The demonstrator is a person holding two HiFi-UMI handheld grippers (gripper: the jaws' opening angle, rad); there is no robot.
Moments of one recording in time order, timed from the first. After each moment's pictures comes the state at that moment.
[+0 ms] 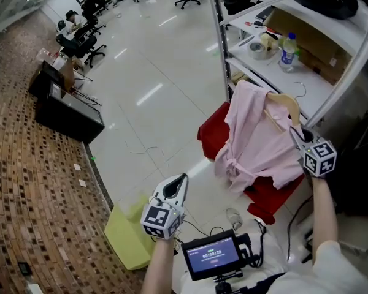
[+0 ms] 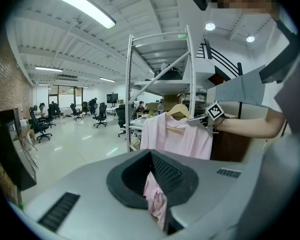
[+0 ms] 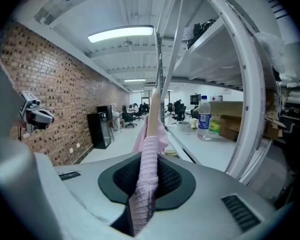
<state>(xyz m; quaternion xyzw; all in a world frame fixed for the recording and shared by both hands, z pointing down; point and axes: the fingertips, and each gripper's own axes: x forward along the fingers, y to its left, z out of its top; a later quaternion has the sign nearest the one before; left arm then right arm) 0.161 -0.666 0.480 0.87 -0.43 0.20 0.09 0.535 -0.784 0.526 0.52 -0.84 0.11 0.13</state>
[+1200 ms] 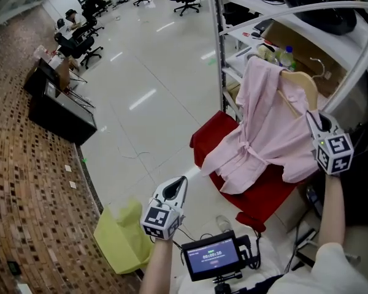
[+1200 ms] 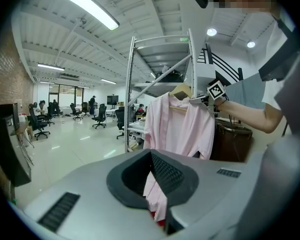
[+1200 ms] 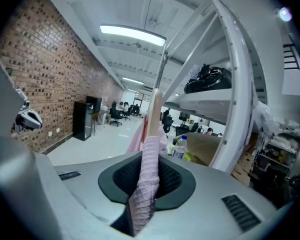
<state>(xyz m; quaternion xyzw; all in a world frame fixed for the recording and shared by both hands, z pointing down) 0.165 -0.669 0.471 0.88 -0.43 0.17 0.10 0.567 -0.794 0.367 0.59 -0.78 -0.03 0.19</state>
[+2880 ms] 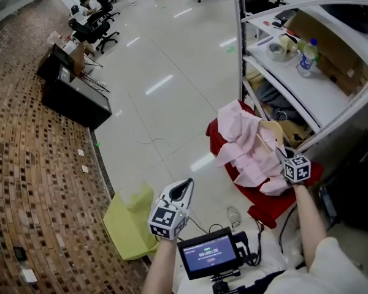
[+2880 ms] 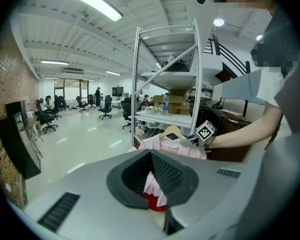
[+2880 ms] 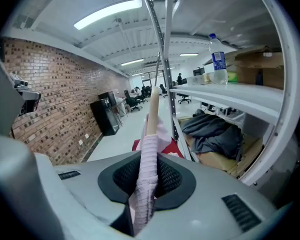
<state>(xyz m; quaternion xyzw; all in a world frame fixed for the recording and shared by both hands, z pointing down) 0.127 -0.661 0.522 0.85 -0.45 0.21 0.13 0.461 -0.807 0.728 0.47 -0.83 0.22 0.19</state>
